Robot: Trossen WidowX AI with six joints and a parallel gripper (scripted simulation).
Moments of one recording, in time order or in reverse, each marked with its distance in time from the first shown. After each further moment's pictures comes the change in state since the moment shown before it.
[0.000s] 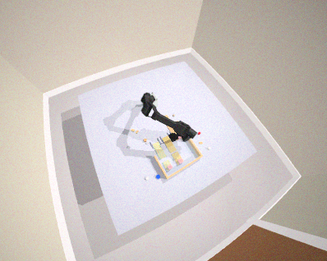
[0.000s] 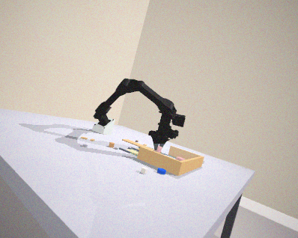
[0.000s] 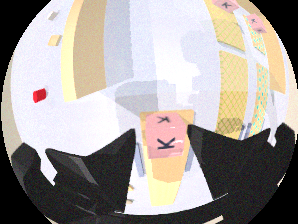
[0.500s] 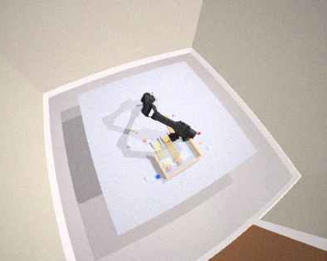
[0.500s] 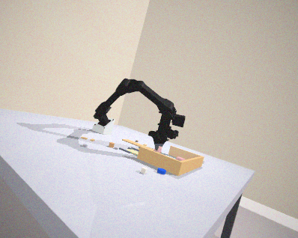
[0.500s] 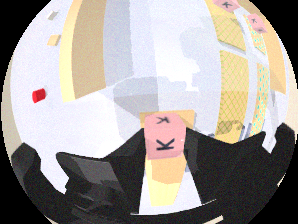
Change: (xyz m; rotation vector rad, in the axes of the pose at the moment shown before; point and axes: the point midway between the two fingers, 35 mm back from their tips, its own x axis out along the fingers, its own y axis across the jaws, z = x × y) arm 0.002 0.000 0.000 0.000 0.001 0.000
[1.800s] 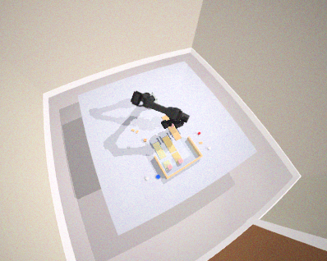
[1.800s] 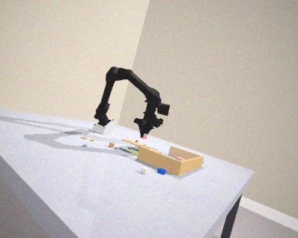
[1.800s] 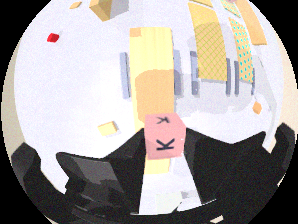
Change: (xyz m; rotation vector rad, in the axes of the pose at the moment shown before) arm -0.041 -0.010 -0.106 -0.021 0.007 -0.013
